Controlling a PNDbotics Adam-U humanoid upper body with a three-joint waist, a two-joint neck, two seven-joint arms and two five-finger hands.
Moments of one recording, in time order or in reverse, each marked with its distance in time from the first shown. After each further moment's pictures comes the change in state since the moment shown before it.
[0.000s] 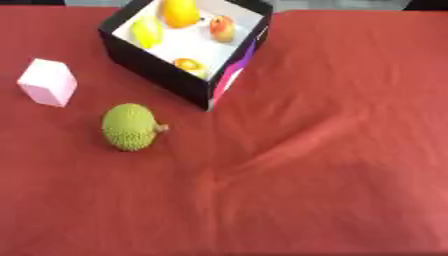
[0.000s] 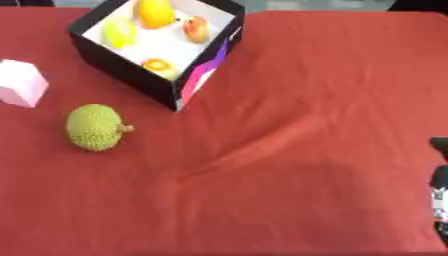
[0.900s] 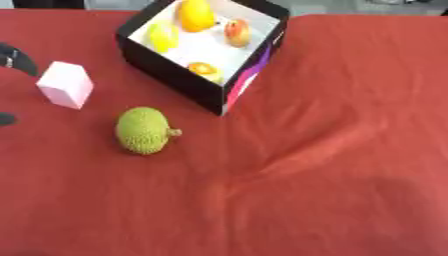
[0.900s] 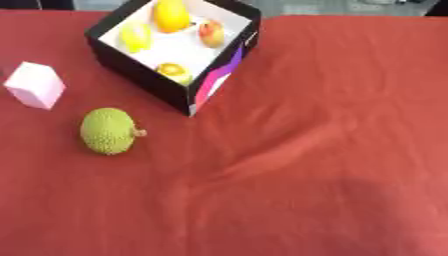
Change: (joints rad) left arm -0.136 -0.080 -0.055 0.053 0.085 0.108 -0.108; right arm -0.016 0.000 0.012 0.000 -0.005 0.019 0.012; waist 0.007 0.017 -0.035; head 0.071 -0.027
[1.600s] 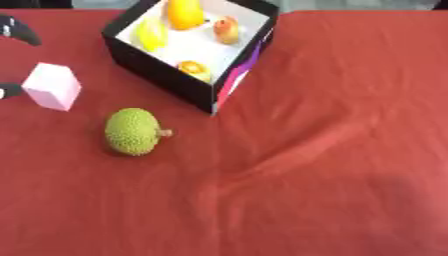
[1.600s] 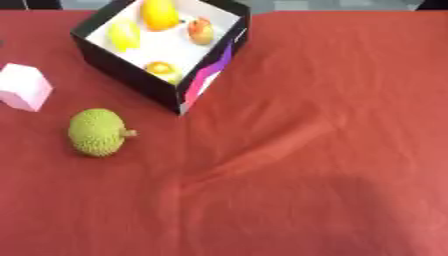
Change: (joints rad) left arm -0.077 -0.024 0.014 0.026 0.094 0.053 -0.053; right arm -0.002 0.000 0.006 0.000 -0.004 0.007 0.029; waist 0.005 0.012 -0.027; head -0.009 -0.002
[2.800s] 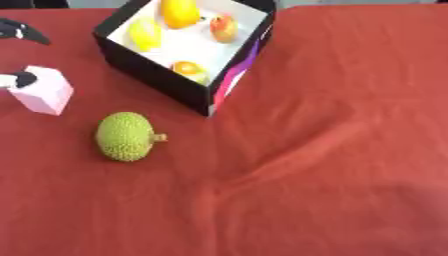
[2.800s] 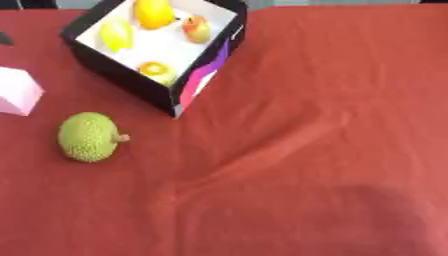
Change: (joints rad) left arm 0.022 -0.004 0.037 0.025 0.008 0.060 -0.060; right arm -0.025 0.027 0.012 0.000 0.012 0.050 0.005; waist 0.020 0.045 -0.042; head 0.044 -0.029
